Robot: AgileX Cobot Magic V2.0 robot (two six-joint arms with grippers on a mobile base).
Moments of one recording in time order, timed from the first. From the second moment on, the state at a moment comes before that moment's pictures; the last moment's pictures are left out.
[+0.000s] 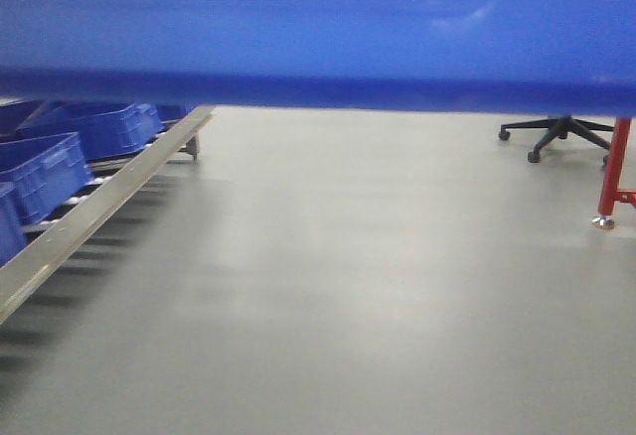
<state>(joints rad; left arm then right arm) -0.85 1.26 -1.59 0.70 1.31 -0.85 1.07 1.20 -1.49 -0.63 1.28 0.90</state>
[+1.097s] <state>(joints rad) -0.85 1.26 -1.59 0.71 1.31 -0.85 1.07 1.20 -1.49 -0.63 1.27 0.90</state>
